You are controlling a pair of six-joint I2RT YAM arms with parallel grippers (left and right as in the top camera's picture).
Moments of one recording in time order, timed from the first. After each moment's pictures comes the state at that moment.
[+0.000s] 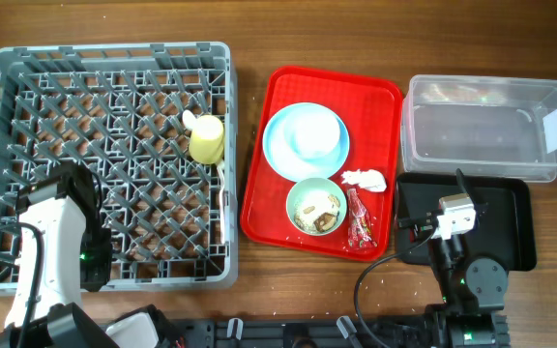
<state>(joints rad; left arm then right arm) 0.38 1.36 0.83 -1.33 -0.35 -1.35 0.03 0.01 0.01 0.00 -0.12 -0.18</state>
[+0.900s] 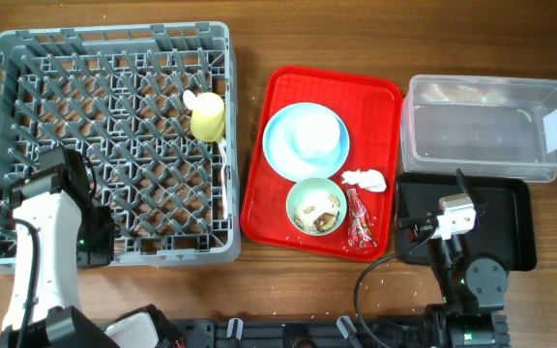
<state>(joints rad) 0.37 1.36 0.90 -1.26 -0.21 -1.34 0.03 0.01 0.01 0.00 -0.12 -0.18</state>
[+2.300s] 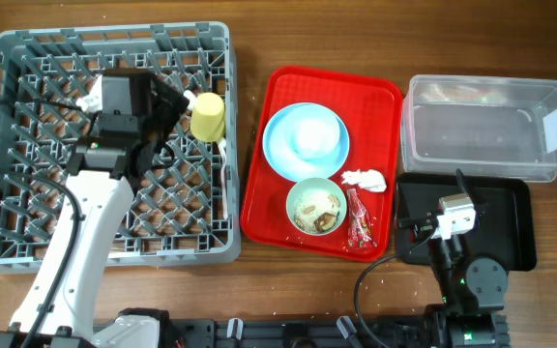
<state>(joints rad) -0.10 1.36 1.11 -0.62 -0.12 -1.00 0.03 0.01 0.01 0.00 -0.12 -0.18</state>
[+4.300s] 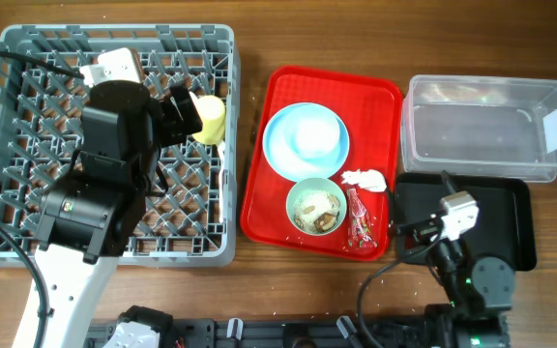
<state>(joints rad) -0.28 1.11 1.25 -0.72 -0.30 -0.41 0.03 0.06 0.12 -0.11 -0.27 -0.03</state>
